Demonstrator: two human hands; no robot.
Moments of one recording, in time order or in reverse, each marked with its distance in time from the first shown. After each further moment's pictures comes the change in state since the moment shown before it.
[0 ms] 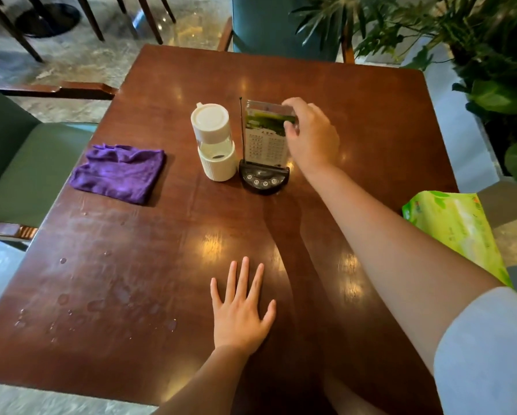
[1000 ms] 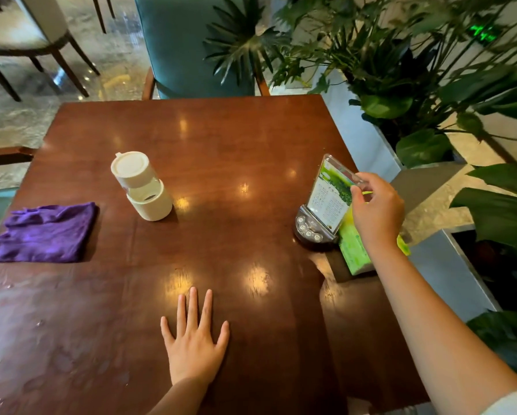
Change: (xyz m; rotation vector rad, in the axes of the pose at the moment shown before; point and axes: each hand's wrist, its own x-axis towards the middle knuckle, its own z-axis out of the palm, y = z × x) left_hand 0.000 0.002 -0.002 0.000 -0.055 -0.015; right_hand -0.127 0.133 -0.145 -0.054 0.389 0.439
